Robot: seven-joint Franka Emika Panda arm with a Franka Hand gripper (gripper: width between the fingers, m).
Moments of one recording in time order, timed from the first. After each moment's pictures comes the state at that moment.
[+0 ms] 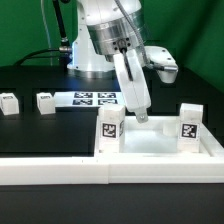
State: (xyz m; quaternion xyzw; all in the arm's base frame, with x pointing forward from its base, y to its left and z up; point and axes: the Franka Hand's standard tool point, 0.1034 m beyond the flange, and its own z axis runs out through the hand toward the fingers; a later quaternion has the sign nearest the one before) arm 0.560 0.044 0.049 -0.67 0.73 0.13 0.08
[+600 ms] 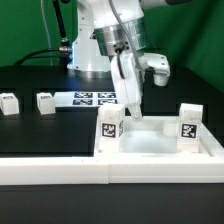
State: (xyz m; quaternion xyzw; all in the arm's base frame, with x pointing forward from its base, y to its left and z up) arm 0.520 0.052 0.027 -0.63 0.77 0.09 0.08
